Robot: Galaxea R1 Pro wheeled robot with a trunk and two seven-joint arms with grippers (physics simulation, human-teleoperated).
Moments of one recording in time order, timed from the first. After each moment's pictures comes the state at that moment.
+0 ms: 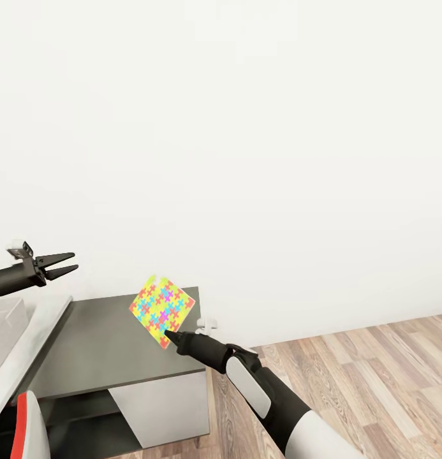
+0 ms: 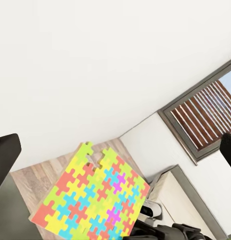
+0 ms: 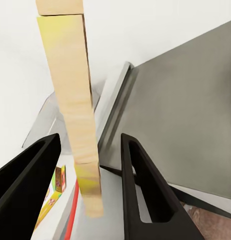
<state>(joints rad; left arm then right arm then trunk) -0.88 0.53 0.49 -0.84 -0.04 1.00 -1.57 -0.59 0.17 0.63 -0.88 -0.90 0.28 0.28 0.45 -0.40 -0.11</state>
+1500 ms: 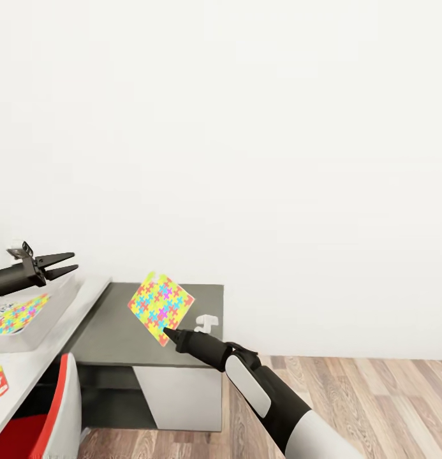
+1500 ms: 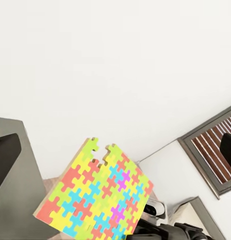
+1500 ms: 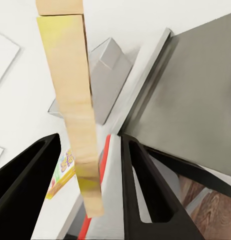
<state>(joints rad) -0.88 0.53 0.49 -0.84 -0.04 1.00 -1.57 -0.59 0.17 0.63 -0.90 -0.90 0.28 0.28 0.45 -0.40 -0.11</state>
